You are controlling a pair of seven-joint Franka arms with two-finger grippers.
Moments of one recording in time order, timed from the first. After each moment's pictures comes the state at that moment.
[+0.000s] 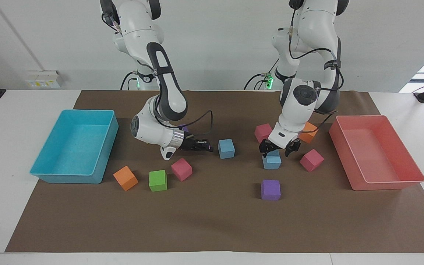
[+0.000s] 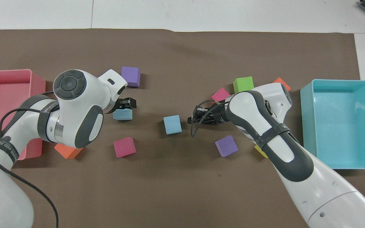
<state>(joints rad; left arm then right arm) -0.28 0.27 -0.08 -1.94 0.00 2.26 -0.36 0.33 0.44 -0.01 -1.90 1.09 2.14 -0.17</state>
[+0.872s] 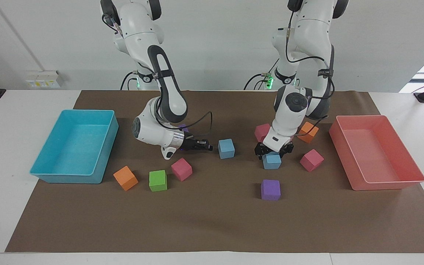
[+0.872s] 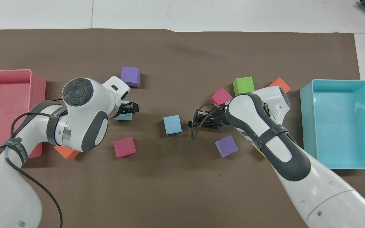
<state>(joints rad) -0.30 0.30 -0.09 -2.00 0.00 2.35 -0.41 0.33 0.44 -0.01 -1.93 1.09 2.14 -0.17</state>
